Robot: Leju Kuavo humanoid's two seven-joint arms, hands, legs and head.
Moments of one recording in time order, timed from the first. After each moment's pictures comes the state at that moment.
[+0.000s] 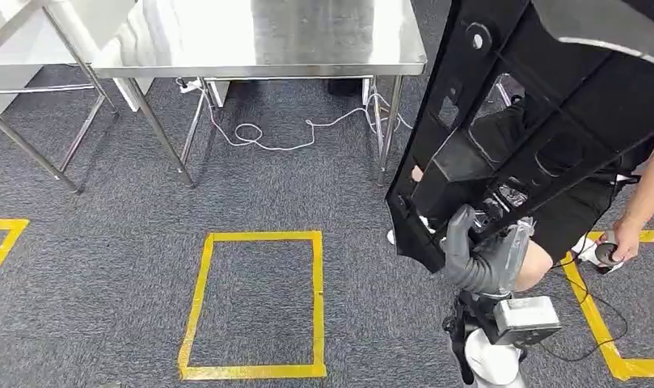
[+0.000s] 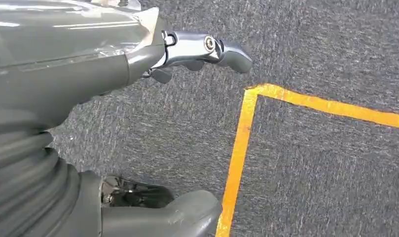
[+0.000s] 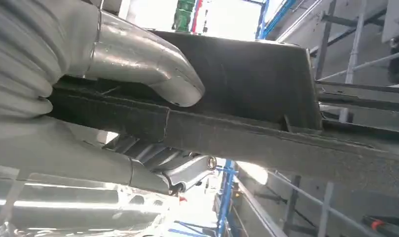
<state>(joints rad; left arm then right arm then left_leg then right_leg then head) -0.15 -0.05 0.70 -0.26 -0.35 0.19 -0.55 -0.05 0.01 0.20 -1.90 0.20 -0.30 -0.56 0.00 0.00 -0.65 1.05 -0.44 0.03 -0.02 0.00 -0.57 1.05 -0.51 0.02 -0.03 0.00</state>
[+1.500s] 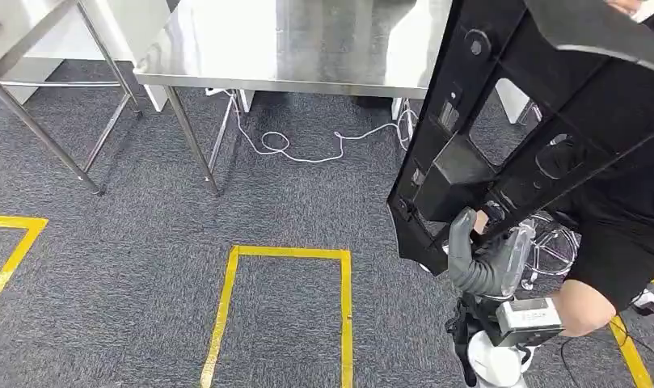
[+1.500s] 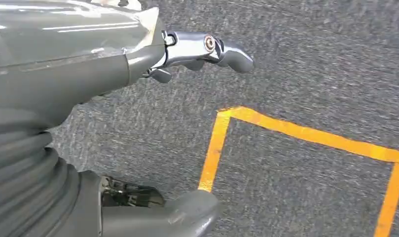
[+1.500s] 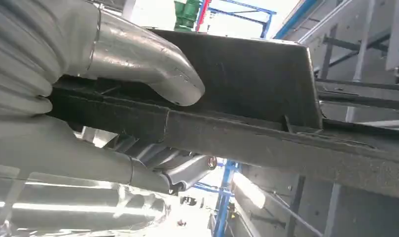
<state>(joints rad) -0.14 -0.06 0.70 -0.25 -0.35 0.17 -0.56 -0.04 0.00 0.20 -1.89 0.20 -0.31 -0.55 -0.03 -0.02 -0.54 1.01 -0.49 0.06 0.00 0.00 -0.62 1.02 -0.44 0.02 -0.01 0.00</state>
